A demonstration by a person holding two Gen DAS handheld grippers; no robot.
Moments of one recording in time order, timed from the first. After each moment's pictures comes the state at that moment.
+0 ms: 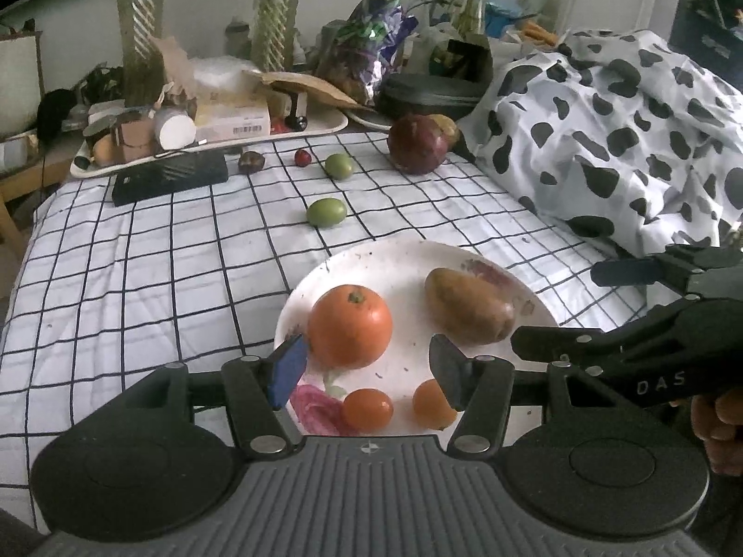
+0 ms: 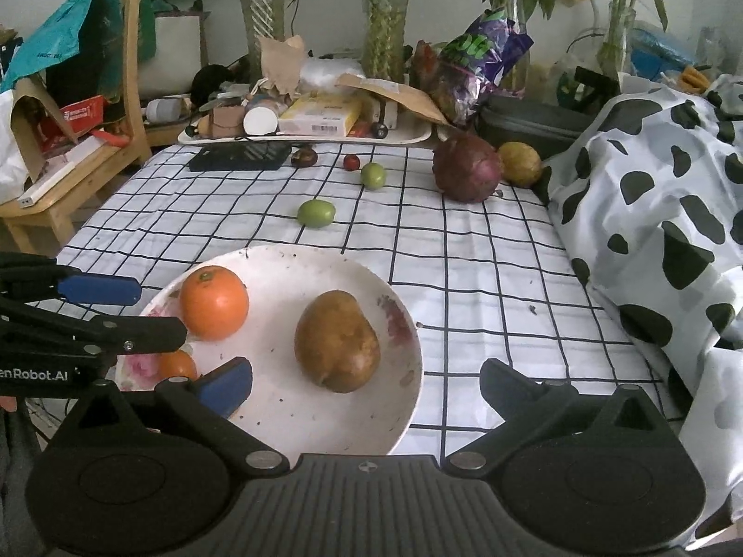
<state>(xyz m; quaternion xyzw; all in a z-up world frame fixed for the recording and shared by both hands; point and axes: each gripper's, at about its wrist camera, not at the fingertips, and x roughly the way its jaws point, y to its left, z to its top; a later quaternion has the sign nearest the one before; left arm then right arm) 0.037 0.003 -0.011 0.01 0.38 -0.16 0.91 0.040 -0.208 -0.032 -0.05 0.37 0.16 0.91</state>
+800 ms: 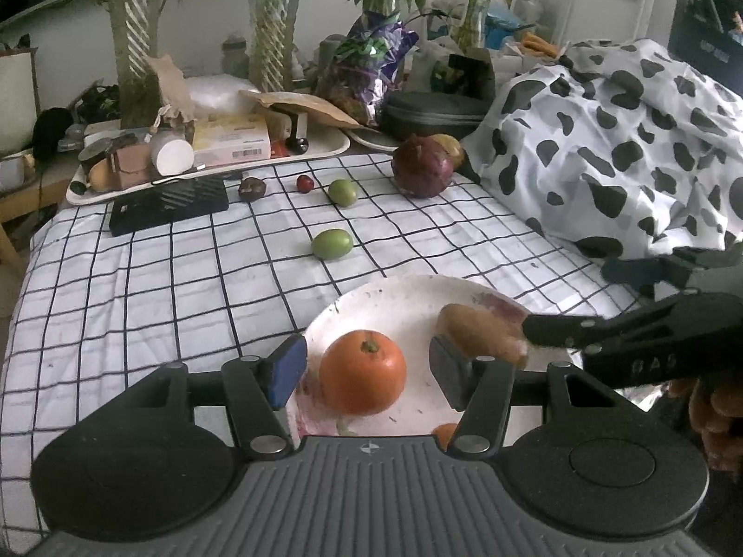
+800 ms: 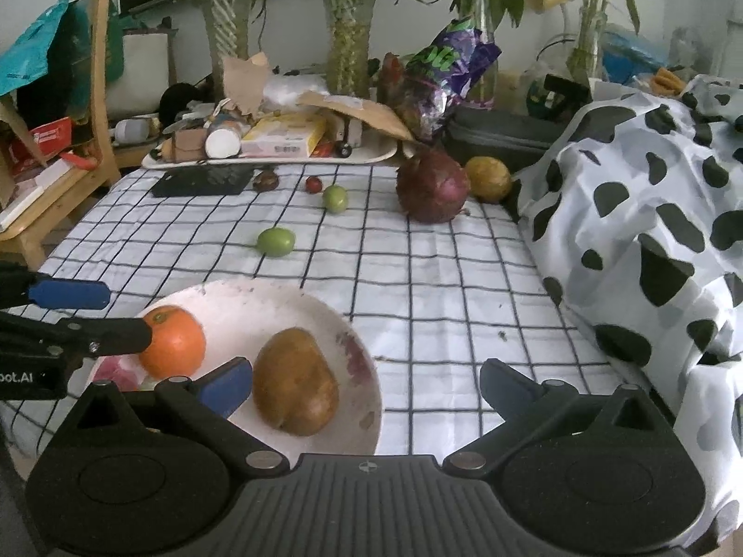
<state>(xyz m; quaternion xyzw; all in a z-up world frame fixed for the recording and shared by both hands) 0.061 0.007 -0.005 0.02 0.37 -0.16 0.92 0.062 -0.216 -0.029 -0.04 0.35 0.12 0.93</state>
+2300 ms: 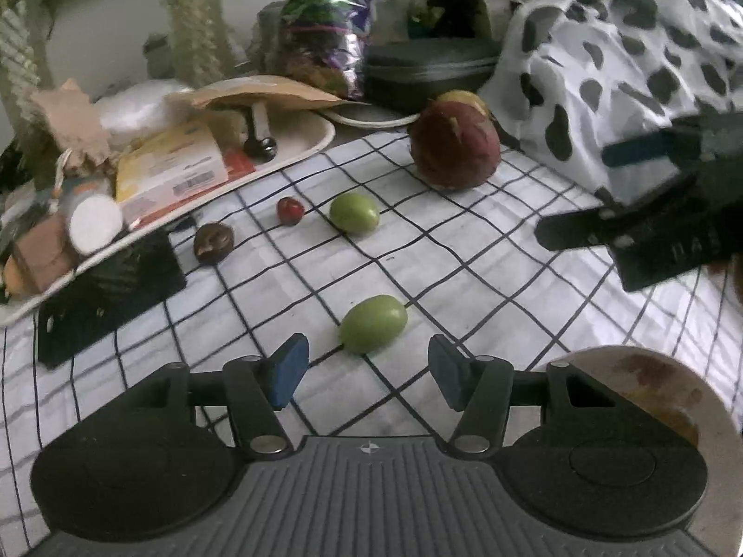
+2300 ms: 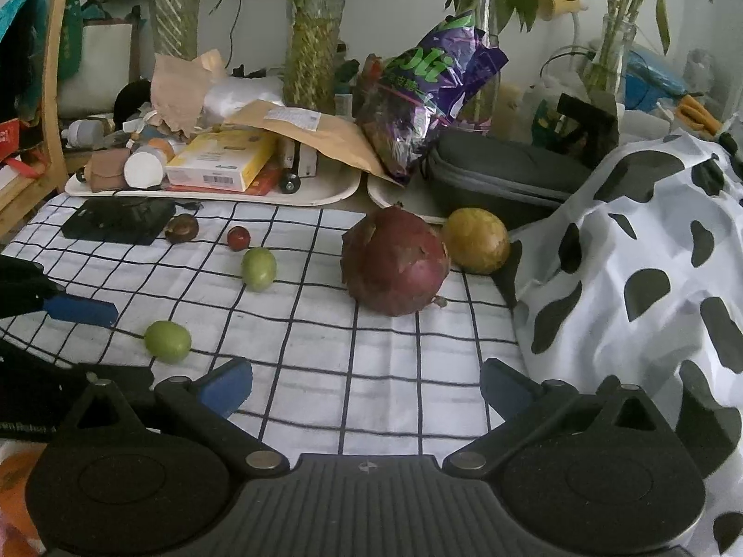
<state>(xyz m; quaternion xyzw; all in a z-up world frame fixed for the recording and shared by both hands) 0.200 -0.012 -0.049 0.14 0.39 -0.22 0.88 0.204 -0.211 -0.041 -0.08 0.35 0.11 0.93</state>
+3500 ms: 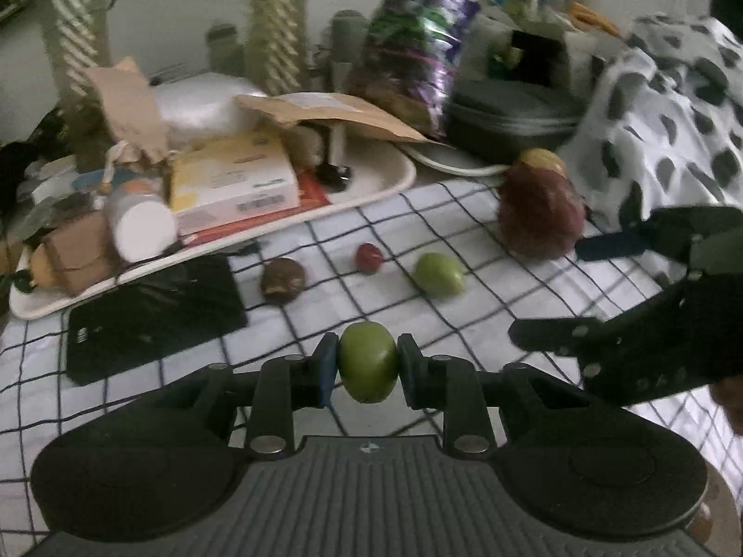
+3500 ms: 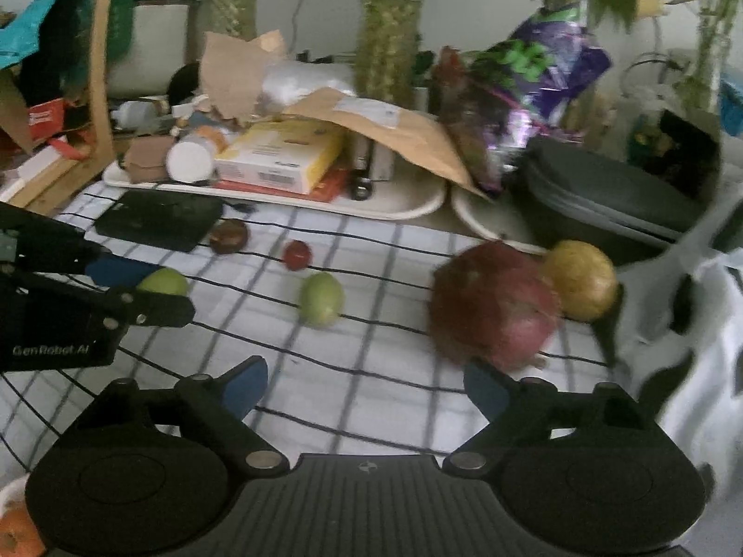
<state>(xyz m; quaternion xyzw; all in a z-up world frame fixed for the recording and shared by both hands) 0.246 0.018 -0.032 0.06 0.39 -0.16 0.90 0.256 -0.169 -0.055 -0.09 0.36 0.20 0.91</state>
